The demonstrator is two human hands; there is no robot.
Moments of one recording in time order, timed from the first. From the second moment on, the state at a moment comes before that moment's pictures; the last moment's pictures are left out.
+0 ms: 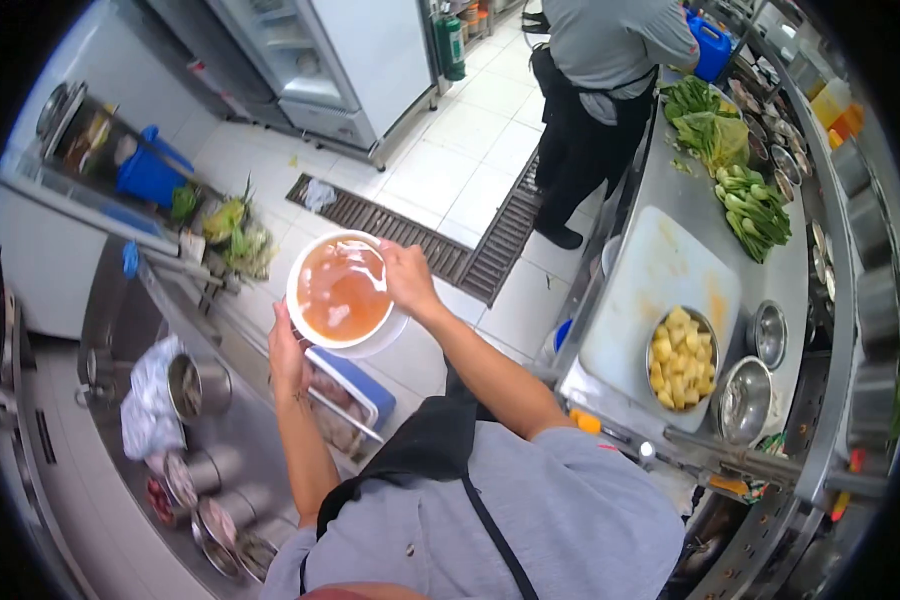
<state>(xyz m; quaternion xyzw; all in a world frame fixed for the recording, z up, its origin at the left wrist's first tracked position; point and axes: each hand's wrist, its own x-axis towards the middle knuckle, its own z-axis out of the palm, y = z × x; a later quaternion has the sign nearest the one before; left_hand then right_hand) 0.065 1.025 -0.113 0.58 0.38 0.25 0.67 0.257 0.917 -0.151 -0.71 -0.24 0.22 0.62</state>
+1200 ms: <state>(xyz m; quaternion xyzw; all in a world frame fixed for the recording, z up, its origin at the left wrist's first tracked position) 0.964 1.521 -0.135 0.67 0.20 0.04 0.71 1.068 1.319 -0.179 -0.74 -0.04 0.08 0.67</state>
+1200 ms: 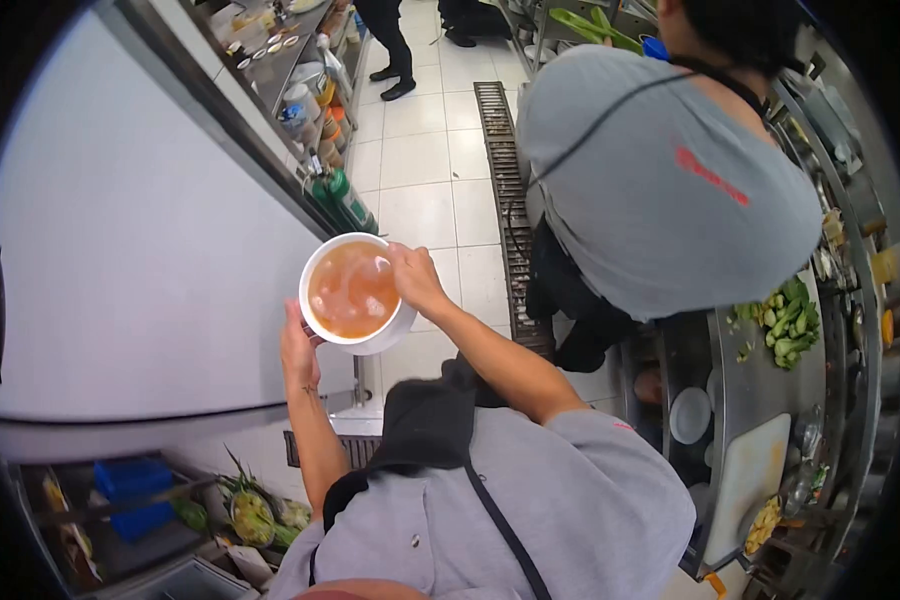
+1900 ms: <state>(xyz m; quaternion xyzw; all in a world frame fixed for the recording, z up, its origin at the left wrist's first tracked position) 1.521 1.608 -0.137 0.65 0.12 -0.06 0.75 1.578 1.384 -0.189 -0.79 0.05 -0.03 0.61</state>
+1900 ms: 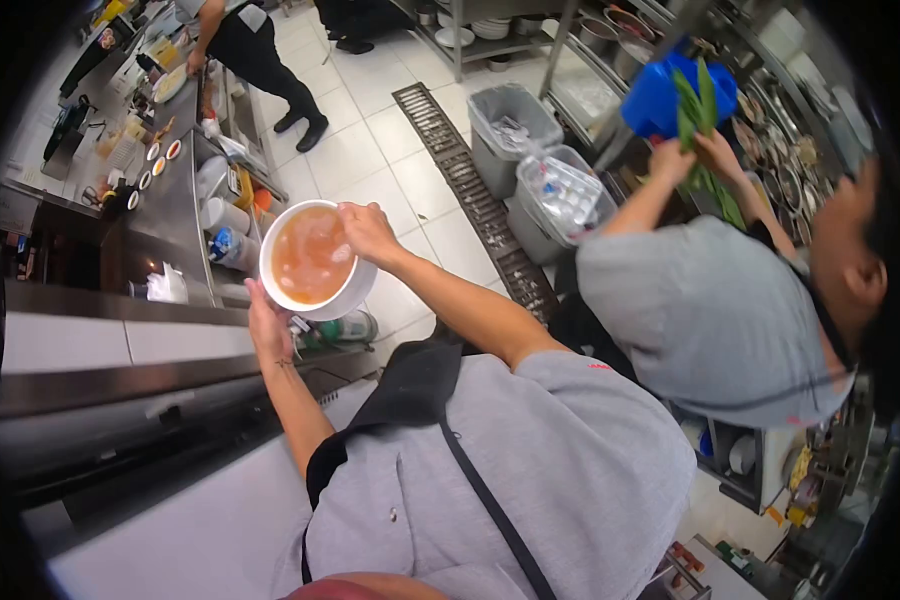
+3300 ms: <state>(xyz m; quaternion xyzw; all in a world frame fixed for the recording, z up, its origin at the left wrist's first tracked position) 1.997 1.838 -0.181 0.45 0.48 0.29 0.70 2.211 1.774 -0.211 -0.68 -0.33 0.34 0.56</state>
